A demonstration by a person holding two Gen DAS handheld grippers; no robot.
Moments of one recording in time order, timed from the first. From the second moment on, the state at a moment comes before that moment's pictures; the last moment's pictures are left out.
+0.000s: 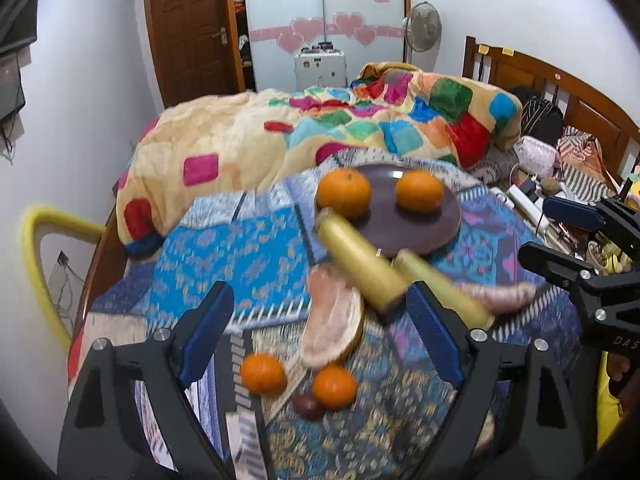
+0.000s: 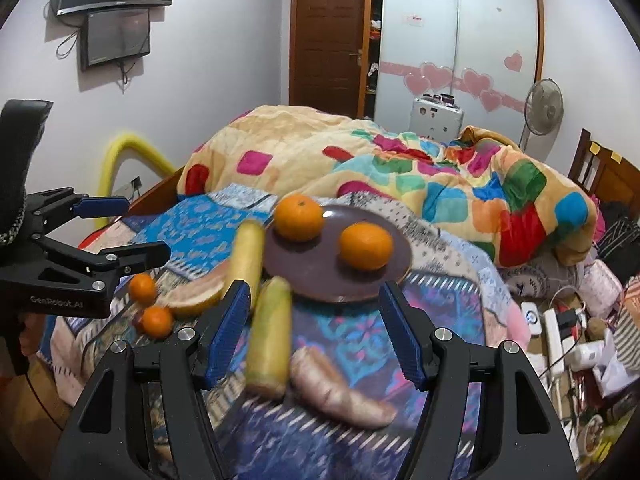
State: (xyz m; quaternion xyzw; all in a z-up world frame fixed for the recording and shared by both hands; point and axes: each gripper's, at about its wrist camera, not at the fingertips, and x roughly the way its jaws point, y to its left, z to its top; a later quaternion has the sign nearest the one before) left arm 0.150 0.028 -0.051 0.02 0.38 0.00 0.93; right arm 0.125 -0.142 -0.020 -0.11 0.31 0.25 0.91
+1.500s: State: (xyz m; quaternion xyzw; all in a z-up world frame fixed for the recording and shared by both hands) left arm 0.107 0.033 -0.107 0.02 0.40 -0.04 0.92; right arm 0.088 -0.145 -0.095 -0.06 0.39 0.27 0.88
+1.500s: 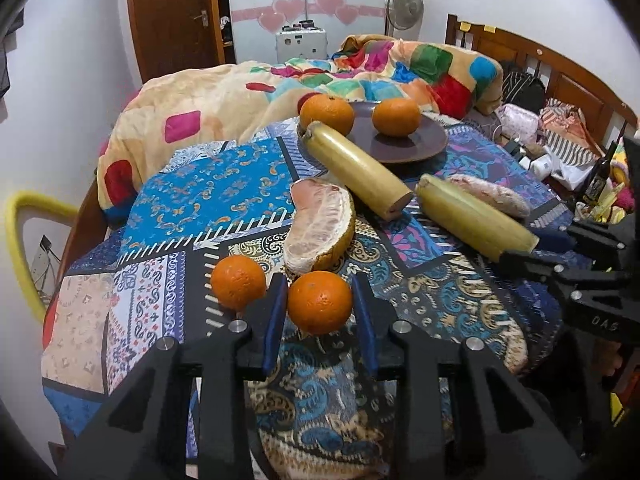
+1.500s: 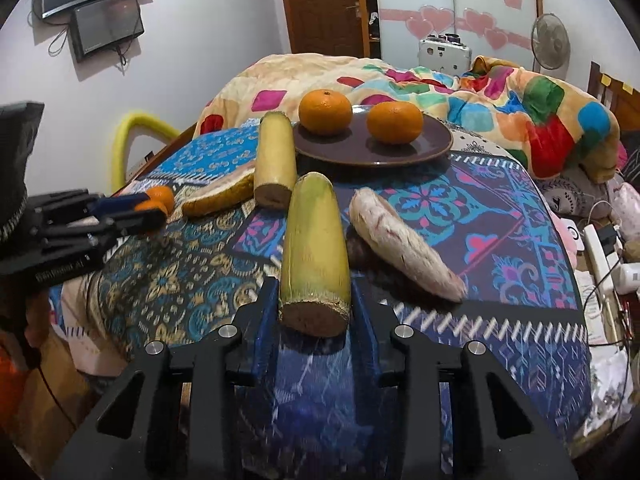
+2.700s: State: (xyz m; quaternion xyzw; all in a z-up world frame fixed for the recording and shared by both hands) left arm 0.103 0.032 -0.127 0.01 0.39 -0.06 0.92; right arm 0.125 -0.124 -0.091 -0.05 0.41 0.30 0.86
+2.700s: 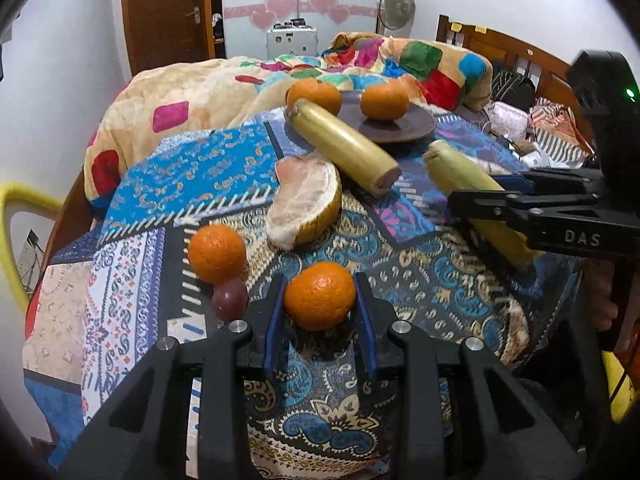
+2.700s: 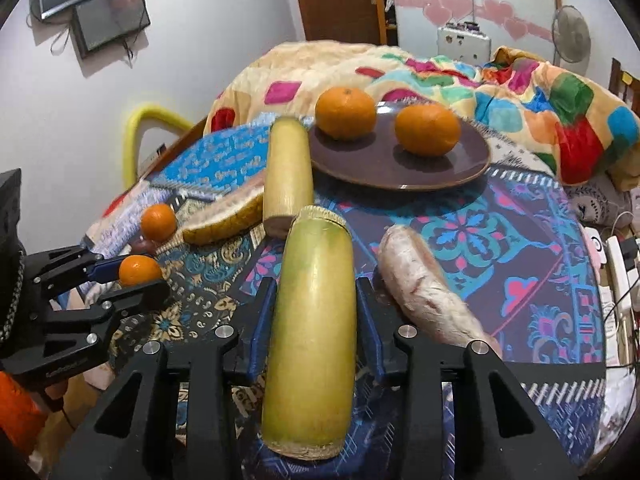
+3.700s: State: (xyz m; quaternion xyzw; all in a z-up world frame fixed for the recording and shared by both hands) left arm 0.190 0.004 -0.067 0.02 0.33 -0.07 0.94; right arm 0.180 -0.136 -0.028 -0.04 0.33 0.28 0.90
